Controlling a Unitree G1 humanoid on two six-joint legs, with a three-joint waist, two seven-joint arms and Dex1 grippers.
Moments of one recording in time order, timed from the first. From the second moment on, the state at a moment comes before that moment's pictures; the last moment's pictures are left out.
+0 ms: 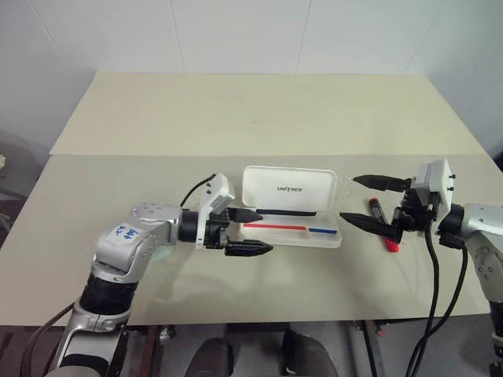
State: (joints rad) left arm -0.48 0.52 -0.08 -0.31 -0.50 0.92 -1.02; right arm -0.21 -0.82 -0.25 -0.14 0.57 0.33 1.05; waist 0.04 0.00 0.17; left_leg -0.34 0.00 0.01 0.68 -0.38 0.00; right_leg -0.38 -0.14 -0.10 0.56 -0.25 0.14
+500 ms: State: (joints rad) left arm -0.35 0.44 -0.03 -0.09 -0.47 0.40 -1.09; right arm -0.09 -0.77 -0.29 -0.21 0.42 0.43 0.73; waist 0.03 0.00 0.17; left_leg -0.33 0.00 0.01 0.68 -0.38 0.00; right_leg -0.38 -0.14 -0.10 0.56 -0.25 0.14
